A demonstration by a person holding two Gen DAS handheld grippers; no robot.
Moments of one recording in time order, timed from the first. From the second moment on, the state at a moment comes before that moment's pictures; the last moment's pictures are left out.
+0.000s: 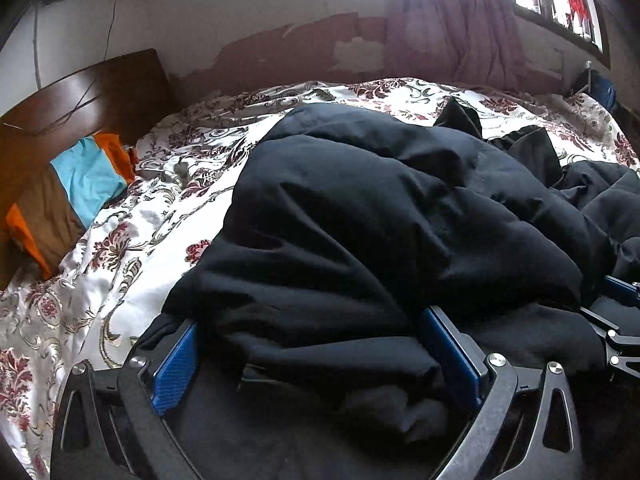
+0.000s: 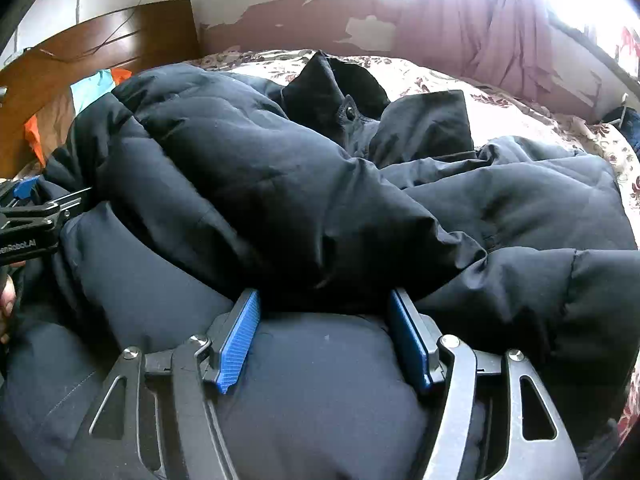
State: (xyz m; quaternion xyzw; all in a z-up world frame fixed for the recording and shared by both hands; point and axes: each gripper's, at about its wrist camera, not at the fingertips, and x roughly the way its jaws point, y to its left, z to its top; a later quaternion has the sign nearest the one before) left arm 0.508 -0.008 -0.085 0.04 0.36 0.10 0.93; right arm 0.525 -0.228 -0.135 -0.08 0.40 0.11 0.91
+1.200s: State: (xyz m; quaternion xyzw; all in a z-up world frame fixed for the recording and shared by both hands) left arm 0.487 0.047 -0.019 0.02 0.52 -0.05 0.85; right arm 0.502 -0.258 -0.077 -0.10 0.53 0.09 0.83
